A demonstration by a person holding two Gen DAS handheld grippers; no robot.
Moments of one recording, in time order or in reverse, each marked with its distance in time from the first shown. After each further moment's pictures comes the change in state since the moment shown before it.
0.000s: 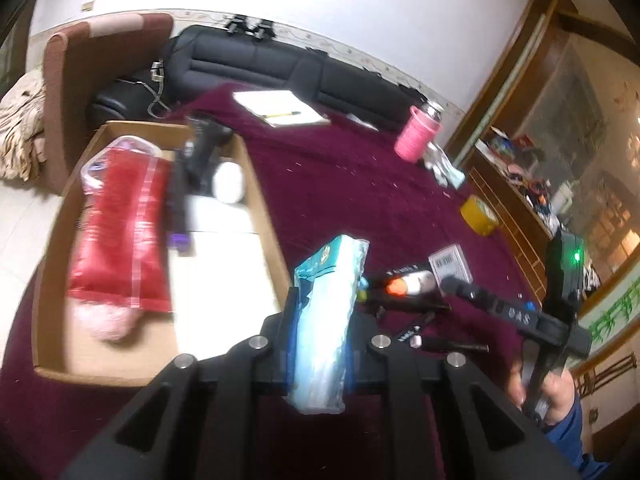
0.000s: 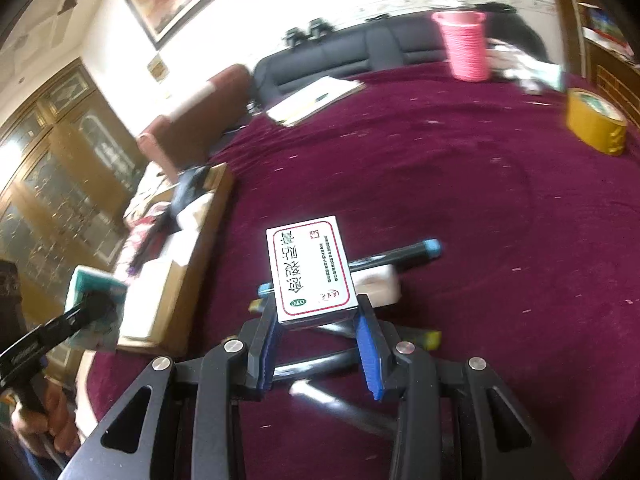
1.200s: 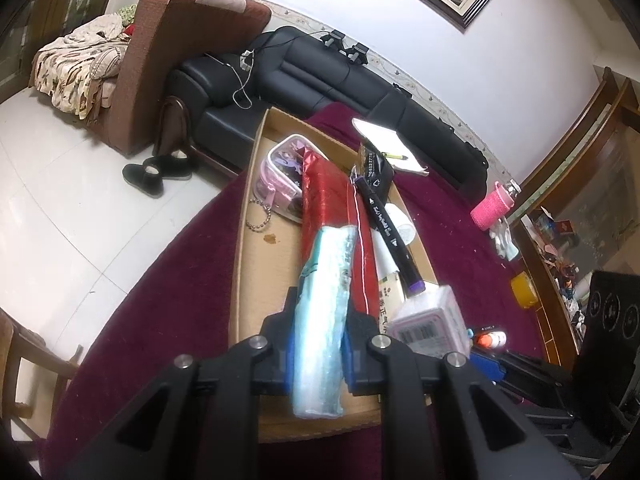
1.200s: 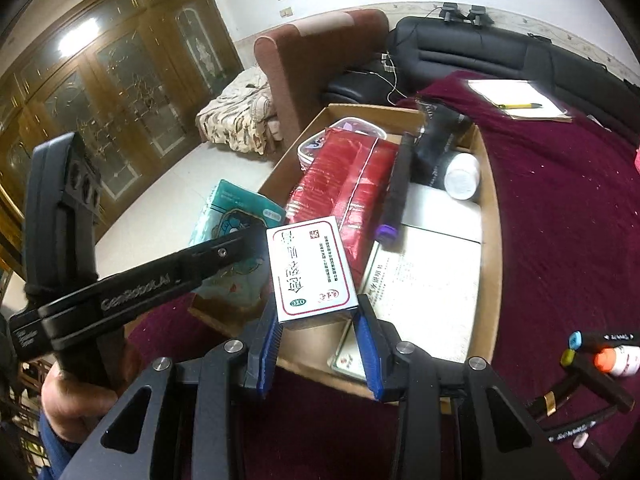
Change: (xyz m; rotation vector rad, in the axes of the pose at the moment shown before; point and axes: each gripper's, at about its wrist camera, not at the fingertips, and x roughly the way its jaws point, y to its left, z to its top) left arm -0.026 0.158 0.002 -0.262 -0.080 0.077; right arm 0.107 0.239 -0.028 -0.395 0.176 0.134
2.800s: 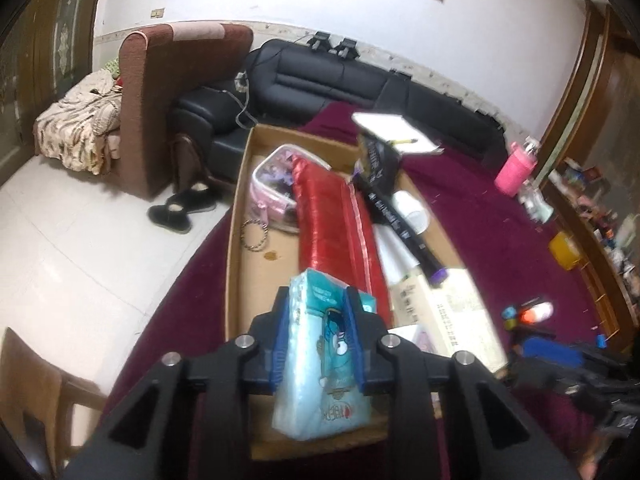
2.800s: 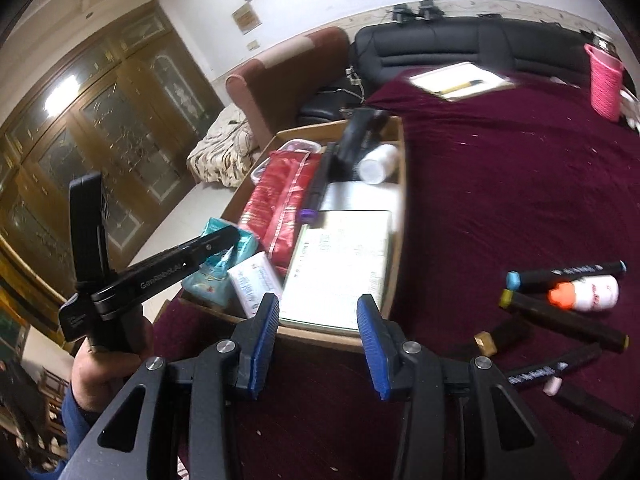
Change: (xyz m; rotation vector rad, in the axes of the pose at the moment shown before) left arm 0.009 -0.033 0.000 0.209 -0.013 0.172; right arm -0.068 -0.066 -0.040 0.186 -0.108 0.034
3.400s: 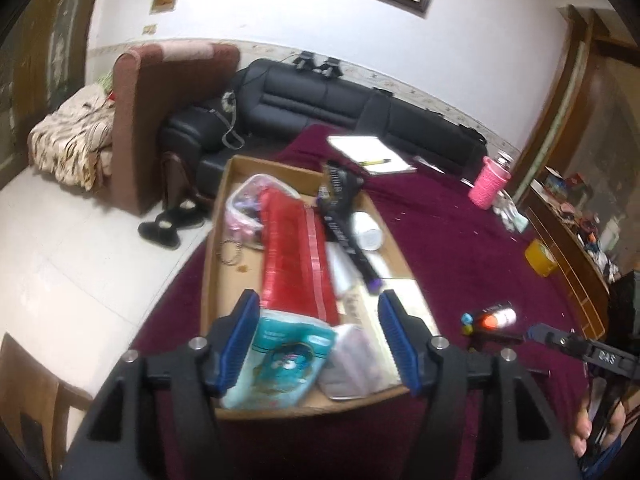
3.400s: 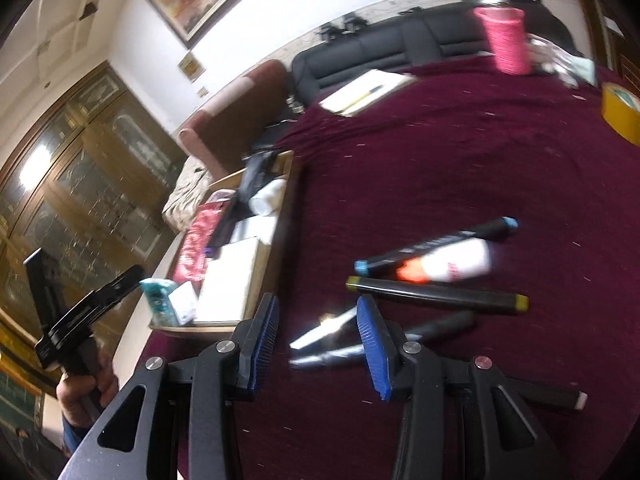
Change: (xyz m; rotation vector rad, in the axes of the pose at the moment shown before) left arm -0.050 -0.031 0.000 0.026 -0.072 -0.062; right arm -0.078 -0.107 -0.017 0.217 -0.093 -0.052
